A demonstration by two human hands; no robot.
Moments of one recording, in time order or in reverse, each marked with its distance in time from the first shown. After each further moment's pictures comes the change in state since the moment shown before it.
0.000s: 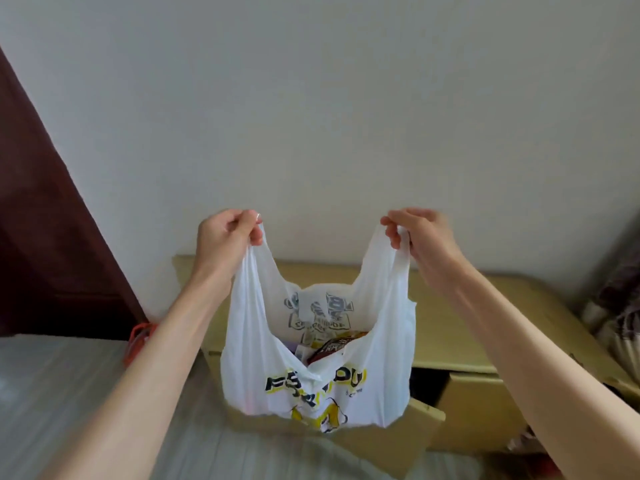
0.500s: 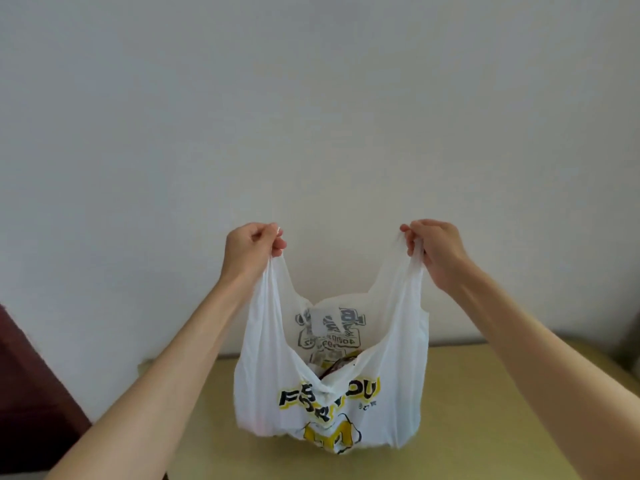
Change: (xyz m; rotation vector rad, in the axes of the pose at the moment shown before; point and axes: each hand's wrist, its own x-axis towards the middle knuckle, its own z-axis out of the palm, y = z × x) left_hand 0.296 -0.063 0.053 -0.005 -0.153 -0.017; right_hand 0.270 0.000 0.083 0.106 0.268 -0.026
